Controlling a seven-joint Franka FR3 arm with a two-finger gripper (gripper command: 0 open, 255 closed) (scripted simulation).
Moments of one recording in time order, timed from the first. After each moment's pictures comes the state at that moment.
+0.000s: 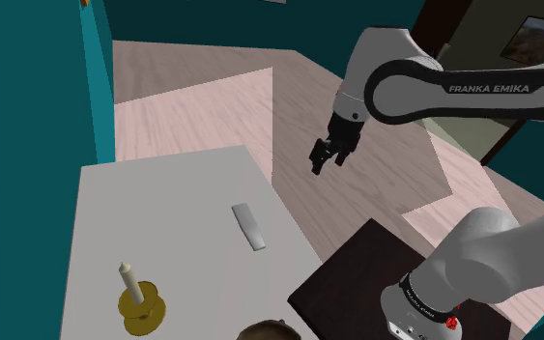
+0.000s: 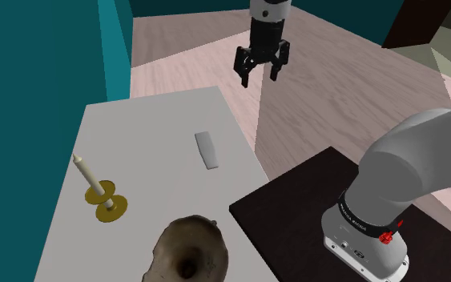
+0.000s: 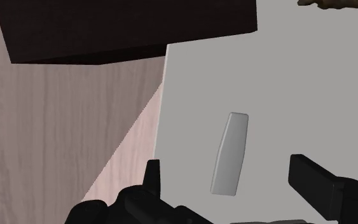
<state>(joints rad) 0.04 -0.59 0.14 -2.49 0.10 1.92 0.23</state>
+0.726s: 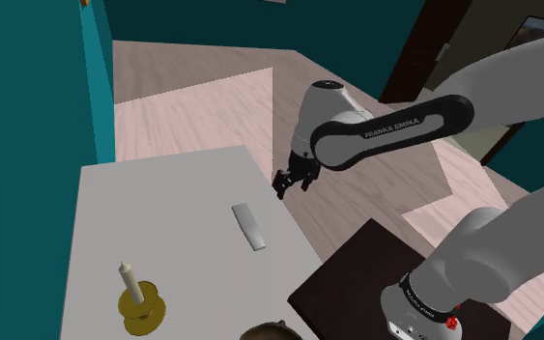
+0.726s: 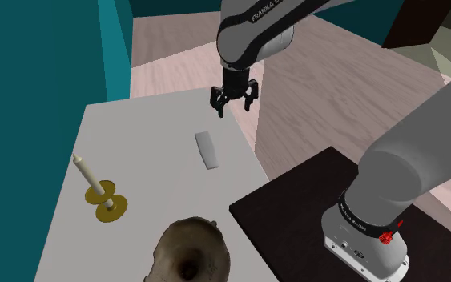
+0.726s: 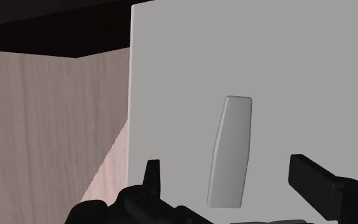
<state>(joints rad) 0.03 -0.24 0.24 -2.52 0.09 2.30 0.39</state>
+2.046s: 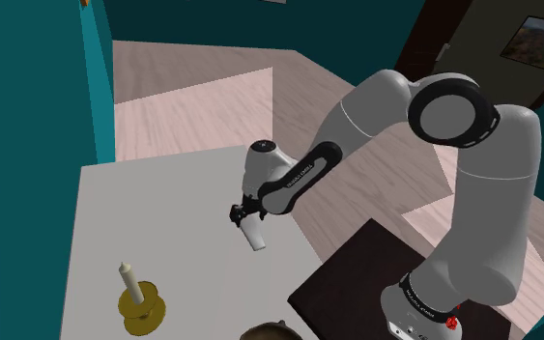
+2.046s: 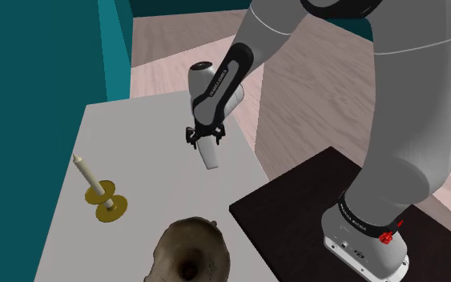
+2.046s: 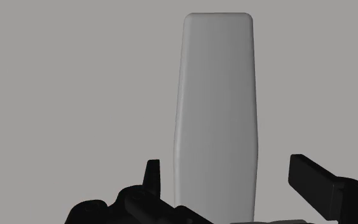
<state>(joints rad) 0.12 0.49 0.19 -2.19 -0.20 2.68 0.75</state>
